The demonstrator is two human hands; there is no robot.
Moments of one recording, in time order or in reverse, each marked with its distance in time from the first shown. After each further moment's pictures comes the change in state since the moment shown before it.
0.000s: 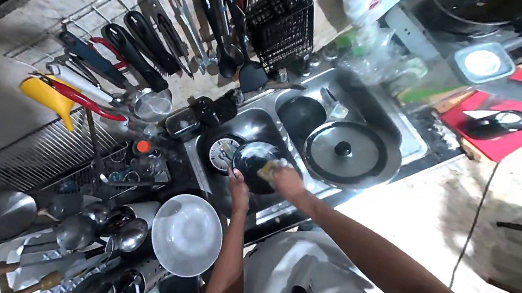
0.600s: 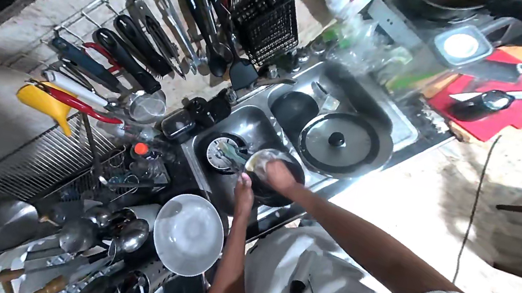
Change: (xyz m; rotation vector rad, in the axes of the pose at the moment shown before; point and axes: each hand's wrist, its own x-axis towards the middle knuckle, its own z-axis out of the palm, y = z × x) left_hand -0.035 -0.005 -0.008 0.071 -0.200 -0.007; right_hand 0.007 -0.002 0.022 0.204 0.175 -0.102
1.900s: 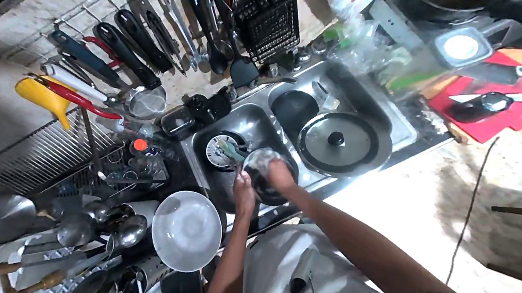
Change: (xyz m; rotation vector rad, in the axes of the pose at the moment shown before) left_hand -0.010 0.018 0.006 0.047 0.121 0.082; right_hand -0.008 -0.005 -0.003 0.056 0.003 0.153
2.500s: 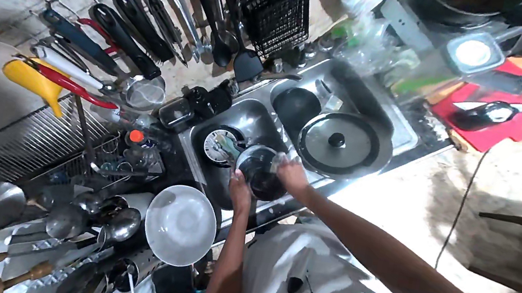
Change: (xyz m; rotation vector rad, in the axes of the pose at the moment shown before) left_hand 0.004 -0.016 0.010 0.028 0.115 -0.078; right_hand -0.013 0.042 -0.009 -0.413 0.002 -0.068
